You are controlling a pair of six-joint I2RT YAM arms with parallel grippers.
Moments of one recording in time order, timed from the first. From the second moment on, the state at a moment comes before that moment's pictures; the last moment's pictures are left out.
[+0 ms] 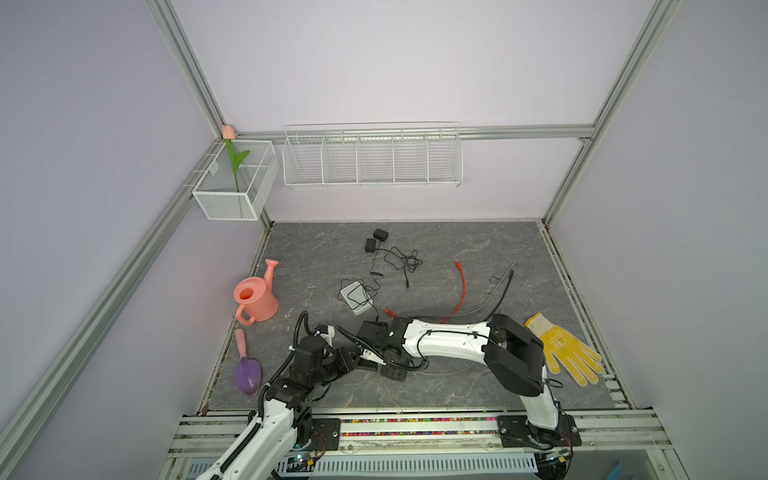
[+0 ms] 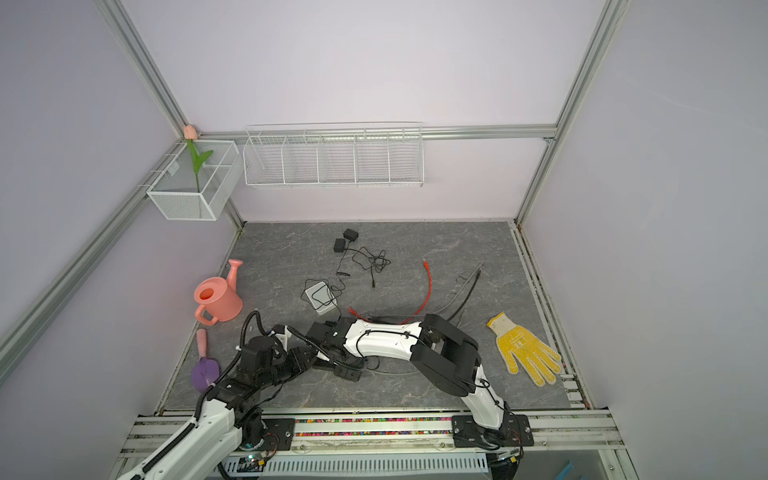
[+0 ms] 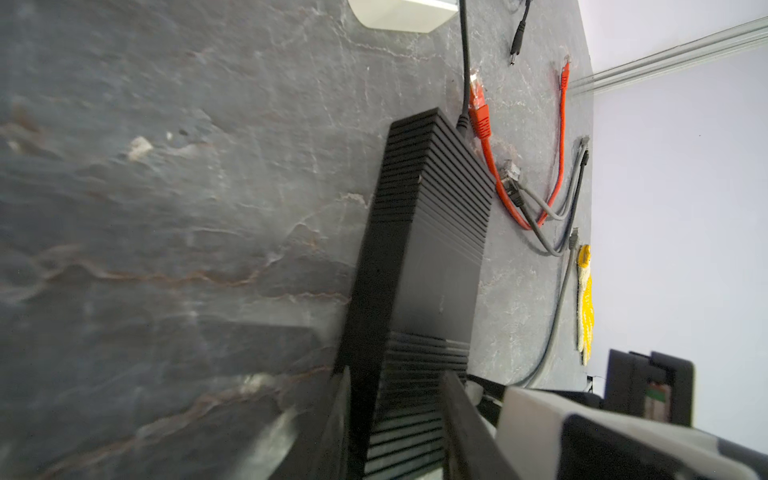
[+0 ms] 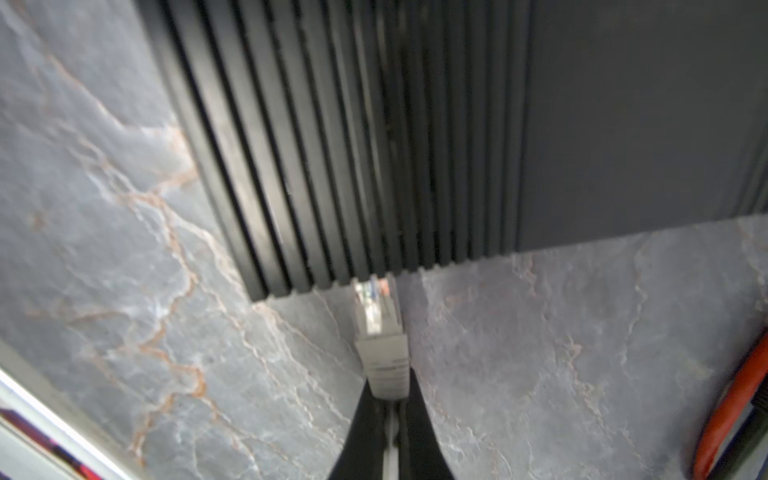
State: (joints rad) left arm -0.38 0.64 0.07 -0.13 0.40 -0.87; right arm 1.21 2.06 1.49 -0.93 0.09 -0.09
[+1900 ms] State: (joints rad) left arm -0.42 0.63 0.05 -0.12 0.37 -0.87; right arm 1.18 2.02 1.43 -0.83 -0.05 -0.07
